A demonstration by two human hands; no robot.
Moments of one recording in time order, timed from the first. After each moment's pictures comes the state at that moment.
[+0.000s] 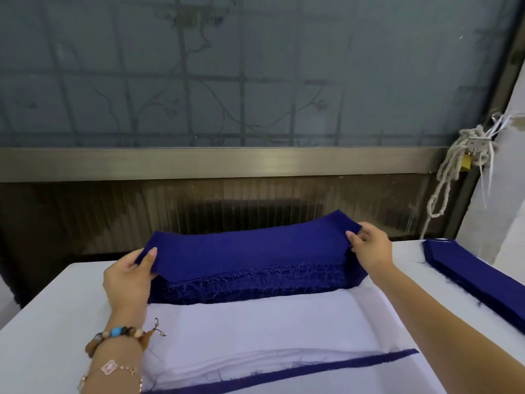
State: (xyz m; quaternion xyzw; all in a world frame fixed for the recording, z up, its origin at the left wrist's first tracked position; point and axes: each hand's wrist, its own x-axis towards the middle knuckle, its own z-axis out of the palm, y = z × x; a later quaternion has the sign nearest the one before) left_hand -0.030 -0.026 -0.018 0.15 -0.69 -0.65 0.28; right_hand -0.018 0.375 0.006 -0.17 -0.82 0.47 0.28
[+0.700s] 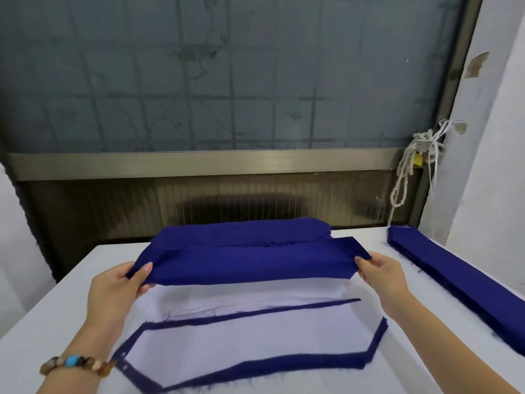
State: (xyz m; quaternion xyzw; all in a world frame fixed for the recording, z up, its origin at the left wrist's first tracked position) left_hand 0.104 -0.039 0.004 0.14 -0.76 -0.60 0.22; right_hand 0.134 0.397 -0.004 -0.22 -0.75 0.58 0.22
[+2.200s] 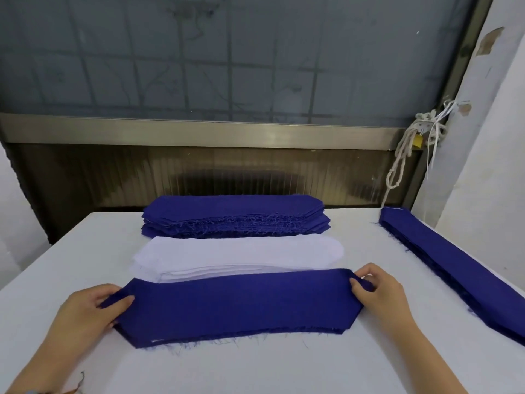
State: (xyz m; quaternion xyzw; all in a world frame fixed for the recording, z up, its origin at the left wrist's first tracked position) left_hand 0.171 -0.092 -0.066 0.05 -0.85 -0.51 0.07; right_hand 0.208 0.405 -0.051 -0.12 -0.87 0.44 0.18
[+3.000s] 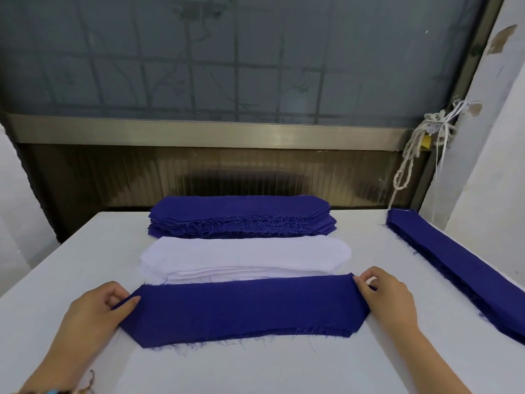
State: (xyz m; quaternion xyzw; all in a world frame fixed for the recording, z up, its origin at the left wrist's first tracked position) left_hand 0.169 -0.082 -0.063 0.06 -0.91 -0.37 0.15; right_hand 0.194 0.401 -0.055 -0.20 -0.91 0.32 0.19
